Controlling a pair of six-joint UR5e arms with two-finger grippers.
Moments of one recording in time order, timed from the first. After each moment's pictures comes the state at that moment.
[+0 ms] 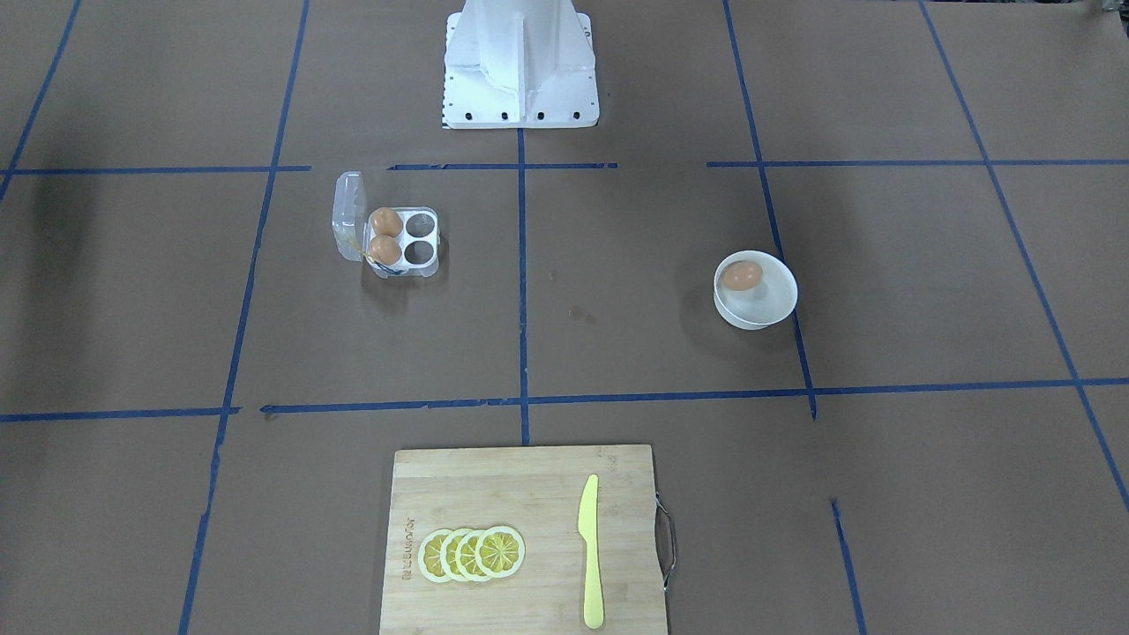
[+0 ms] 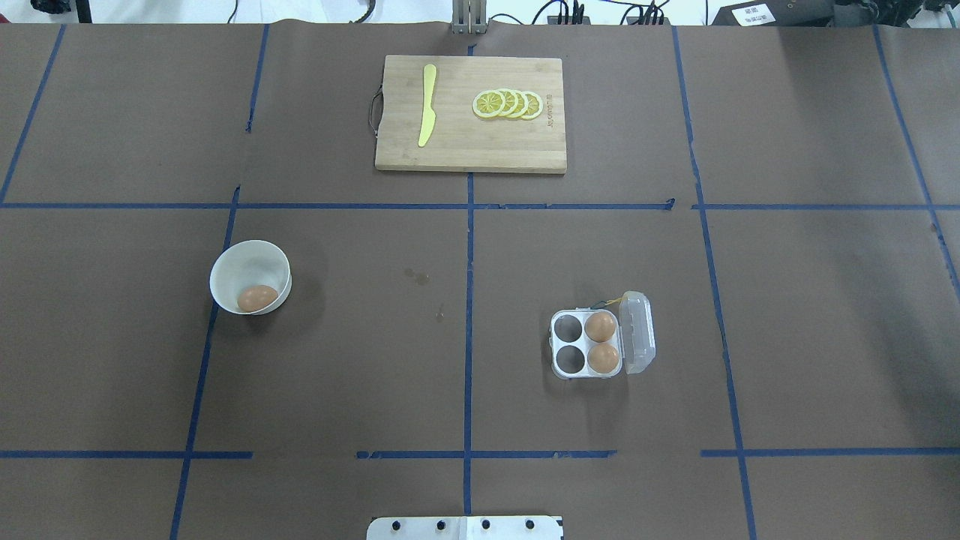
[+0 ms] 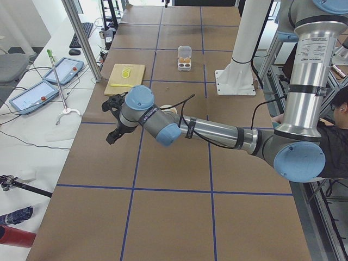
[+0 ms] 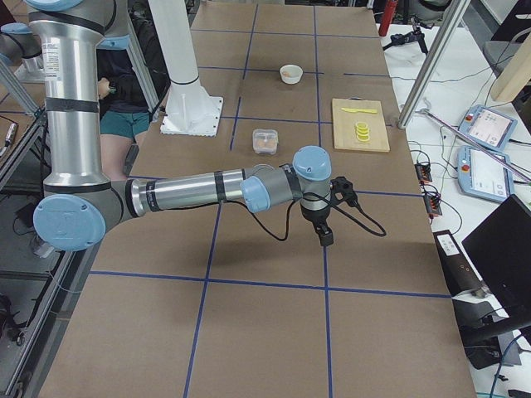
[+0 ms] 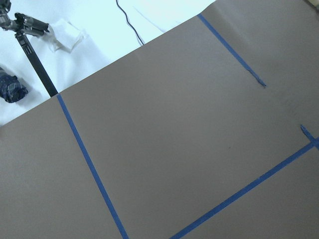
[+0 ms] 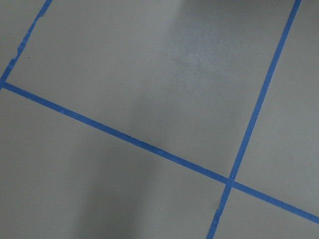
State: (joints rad) left arm -1.51 -1.66 -1.66 -2.19 -2.38 0.05; right arm 1.44 -1.58 1.74 -1.36 2.30 -0.05
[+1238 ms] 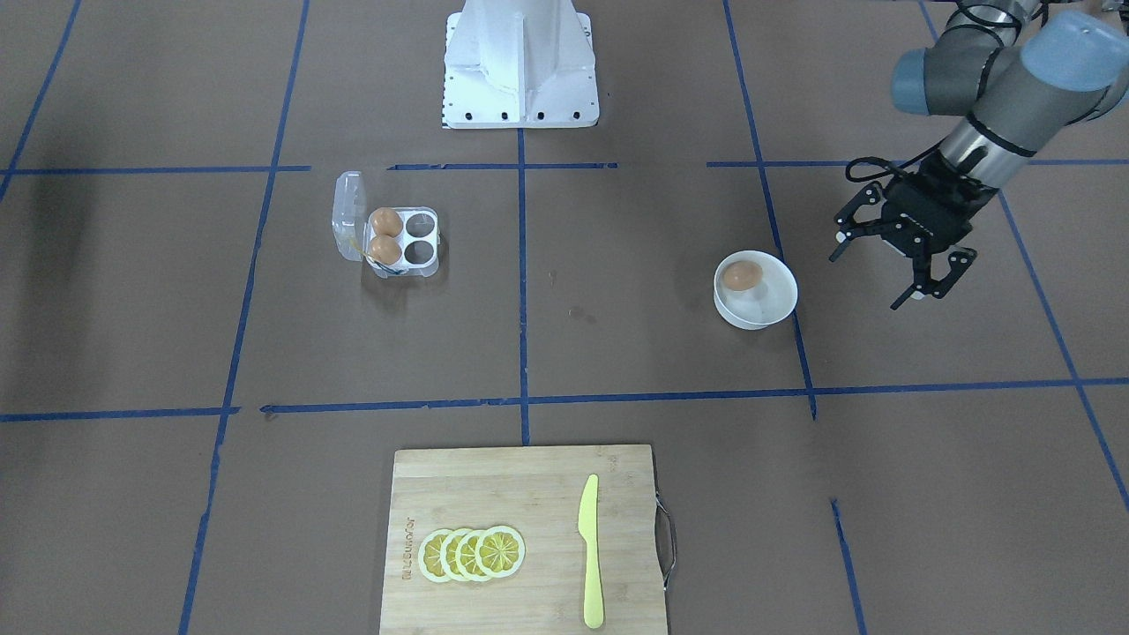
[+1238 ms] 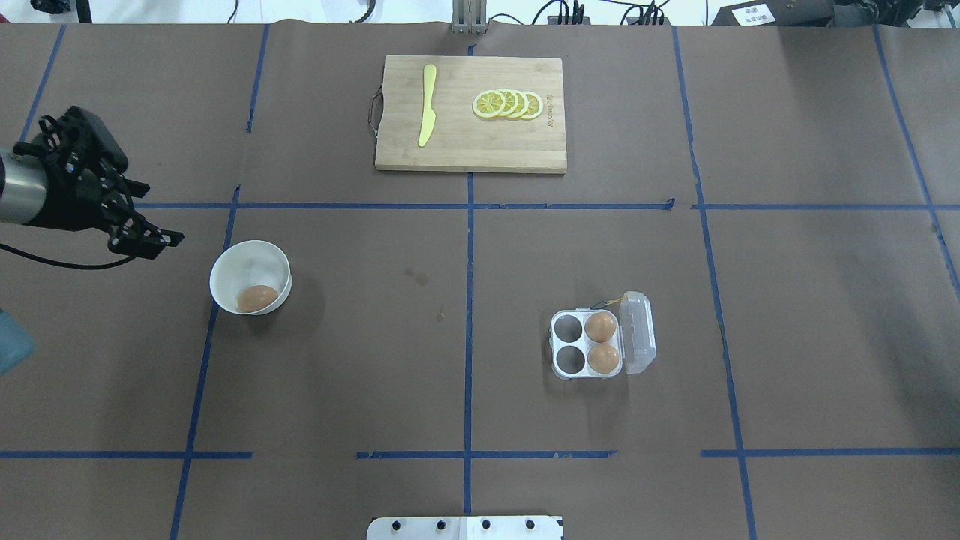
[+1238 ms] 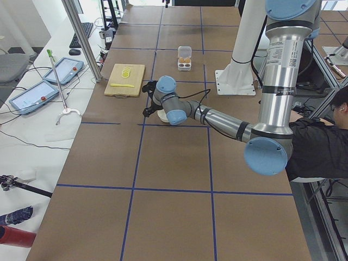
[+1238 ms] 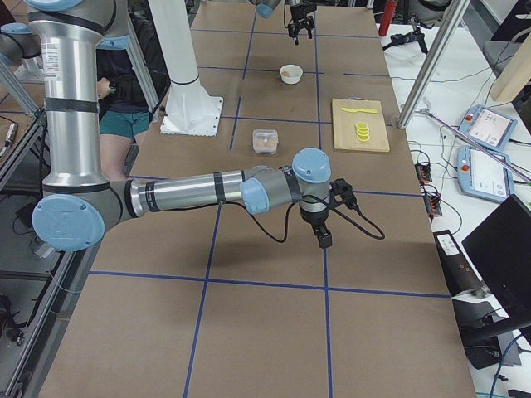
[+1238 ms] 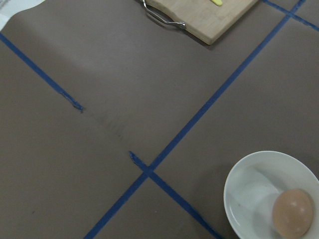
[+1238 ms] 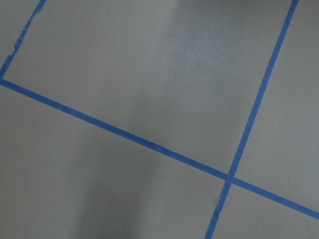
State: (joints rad) left arm -0.89 -1.64 -1.81 -2.32 -2.05 -0.20; right arm 1.44 -1.58 1.74 -1.36 2.30 -0.05
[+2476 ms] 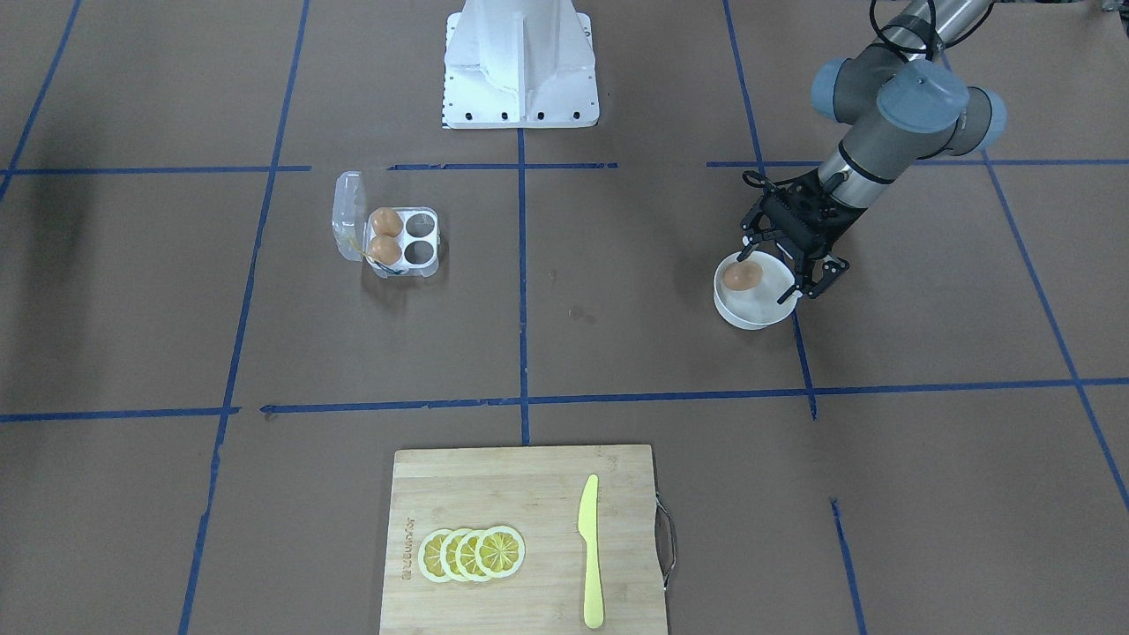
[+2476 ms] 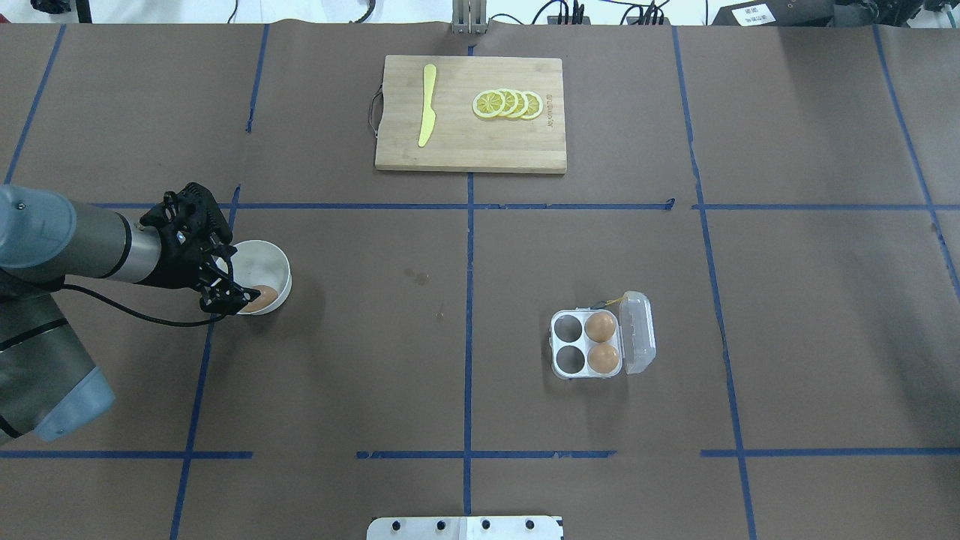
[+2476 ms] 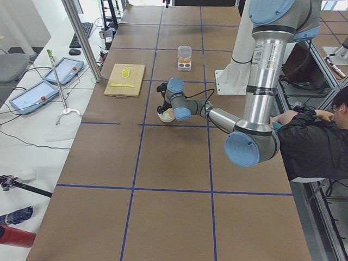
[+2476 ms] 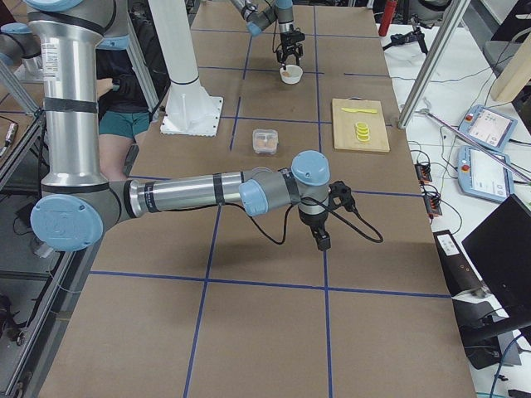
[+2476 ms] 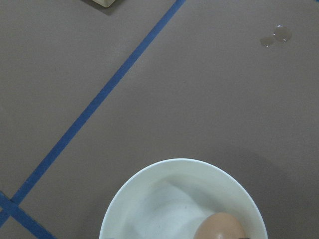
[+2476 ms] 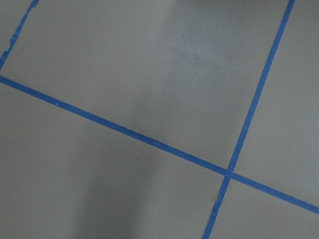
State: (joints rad) left arm -0.70 -1.71 -1.73 -2.33 -1.99 -0.21; right arm 1.44 -1.59 1.73 -1.36 2.30 -0.05
